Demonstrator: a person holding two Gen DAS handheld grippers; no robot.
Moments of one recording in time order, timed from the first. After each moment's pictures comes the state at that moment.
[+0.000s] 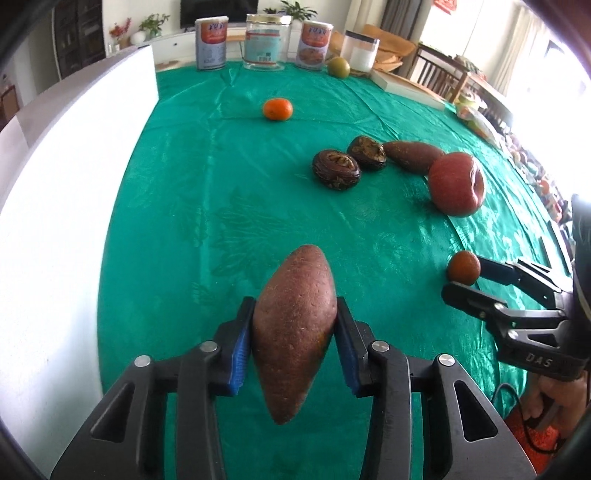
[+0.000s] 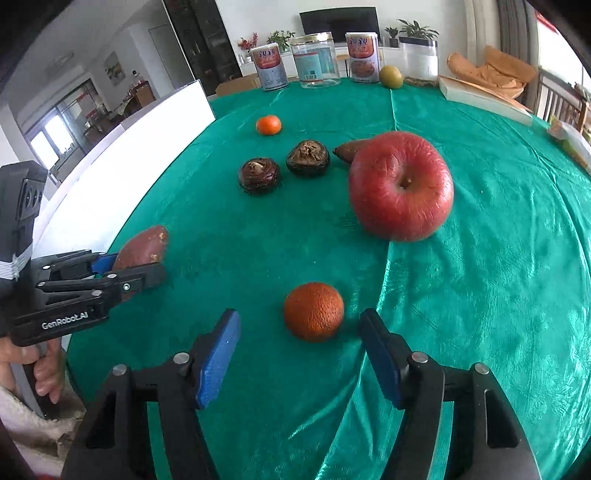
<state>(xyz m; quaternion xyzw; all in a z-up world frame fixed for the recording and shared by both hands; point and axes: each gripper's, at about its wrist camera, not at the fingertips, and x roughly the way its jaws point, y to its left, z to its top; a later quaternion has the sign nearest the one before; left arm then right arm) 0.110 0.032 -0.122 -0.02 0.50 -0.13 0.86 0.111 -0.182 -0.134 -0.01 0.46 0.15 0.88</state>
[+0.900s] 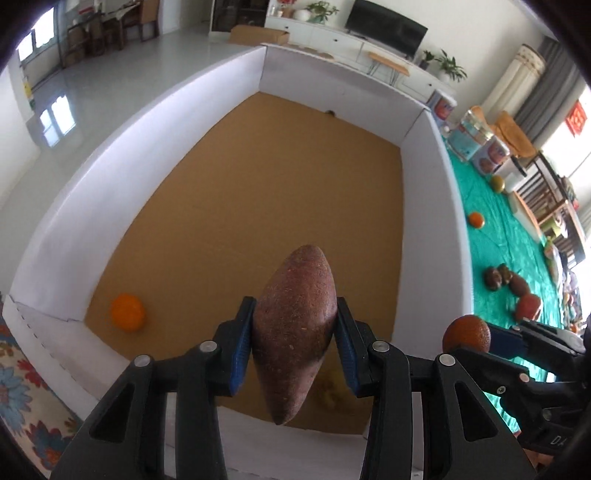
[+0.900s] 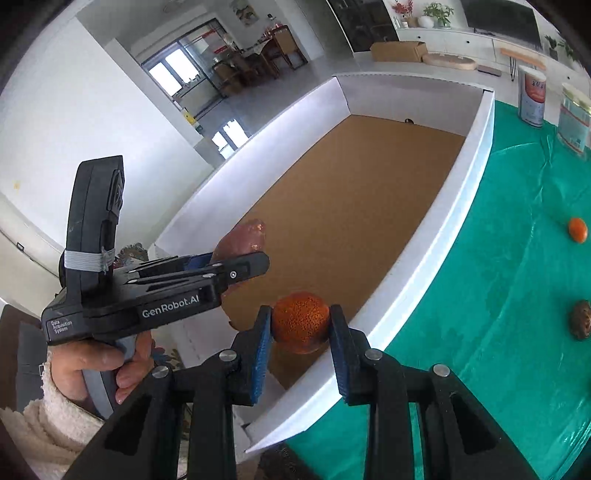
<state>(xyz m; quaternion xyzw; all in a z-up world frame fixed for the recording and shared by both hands) 0.069 0.275 -0.068 -0.17 0.50 0.10 0.84 0.111 0.115 -0.054 -0.03 0.50 0.42 0.76</state>
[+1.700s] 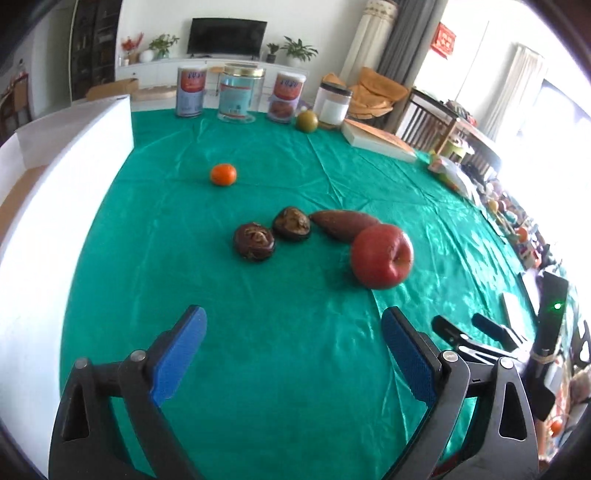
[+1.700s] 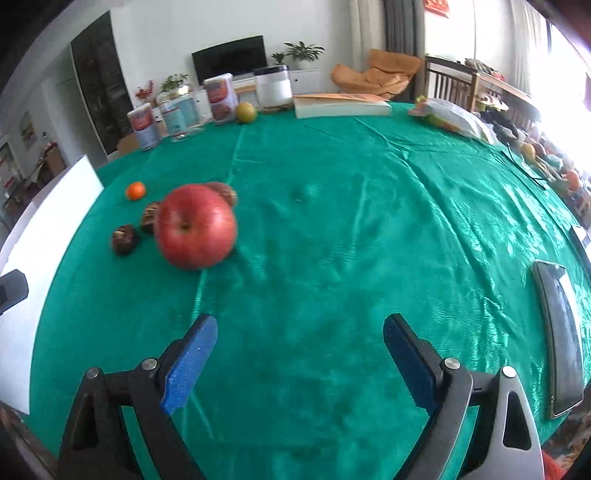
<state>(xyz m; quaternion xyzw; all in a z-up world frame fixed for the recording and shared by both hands) 0.127 -0.038 -0.083 -0.07 0.42 -0.12 0.90 0.091 -0.293 -0.112 0.07 0.43 -0.07 0.90</state>
